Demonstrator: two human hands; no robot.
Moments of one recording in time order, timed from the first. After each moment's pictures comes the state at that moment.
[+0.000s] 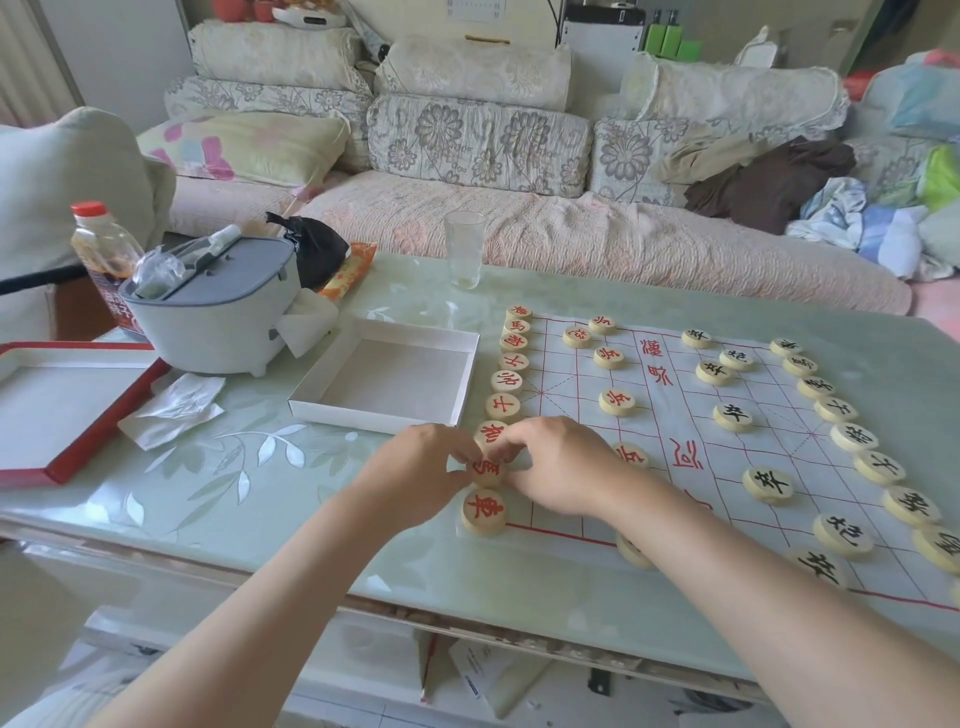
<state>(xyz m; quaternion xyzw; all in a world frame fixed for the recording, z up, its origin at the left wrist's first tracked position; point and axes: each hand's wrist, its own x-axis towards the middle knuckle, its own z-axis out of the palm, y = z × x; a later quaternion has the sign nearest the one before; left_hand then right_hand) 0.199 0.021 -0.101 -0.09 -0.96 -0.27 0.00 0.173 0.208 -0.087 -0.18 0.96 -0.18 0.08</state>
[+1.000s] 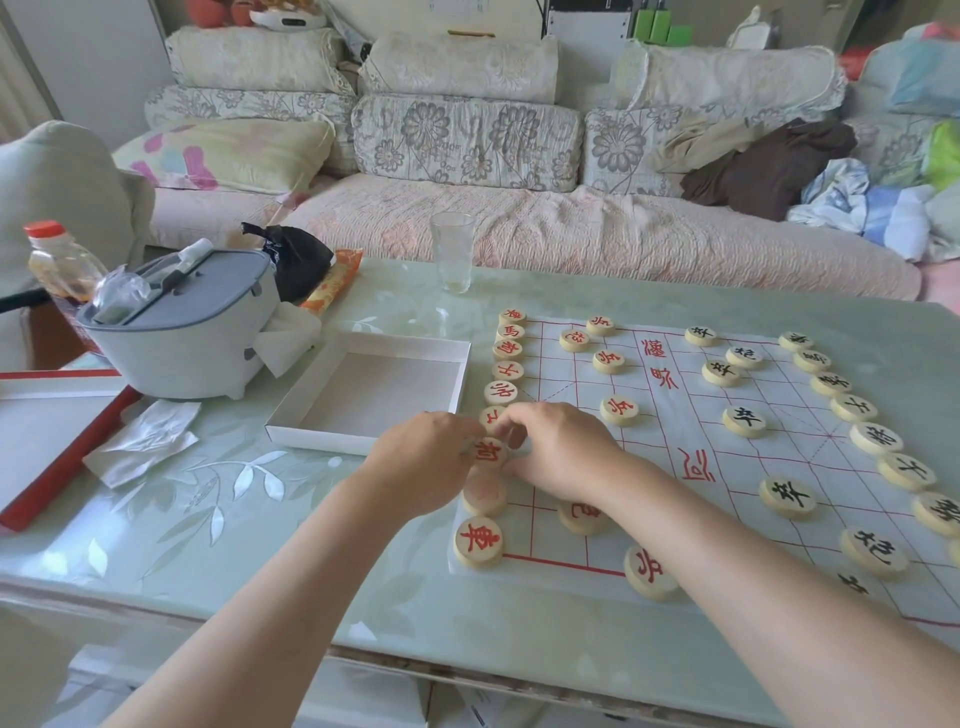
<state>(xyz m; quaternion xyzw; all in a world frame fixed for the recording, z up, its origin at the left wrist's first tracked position) 0.158 0.038 -0.087 -0.10 -0.98 -0.14 0.02 0.133 0.212 -0.090 -0.17 0.97 -0.19 0.03</state>
